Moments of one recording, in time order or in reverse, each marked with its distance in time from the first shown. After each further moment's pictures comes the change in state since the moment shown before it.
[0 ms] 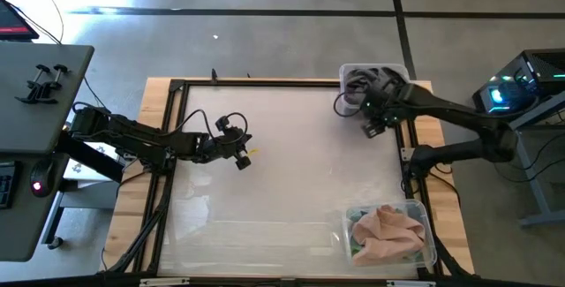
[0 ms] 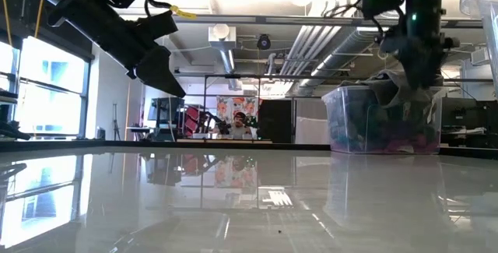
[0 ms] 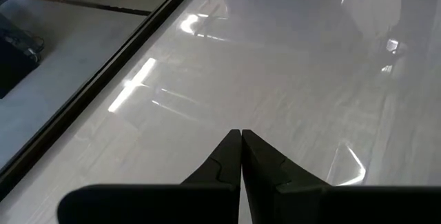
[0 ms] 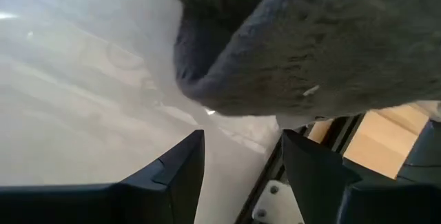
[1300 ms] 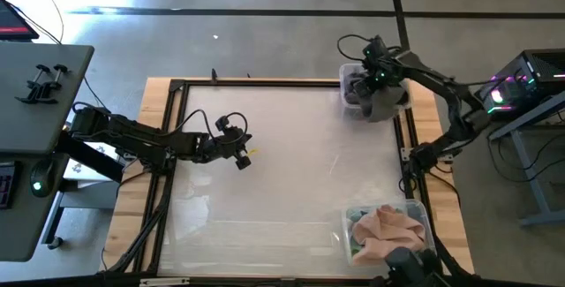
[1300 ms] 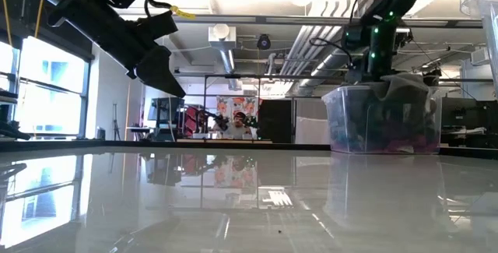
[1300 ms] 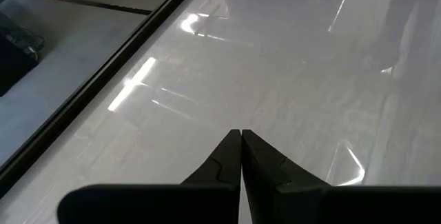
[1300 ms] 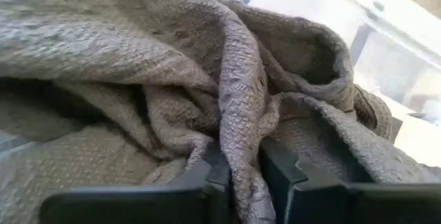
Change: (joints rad) left arm 0.001 0.000 0.000 -0.001 0.000 -0.008; right arm -0.497 0.351 0.166 0.426 -0.061 -0.497
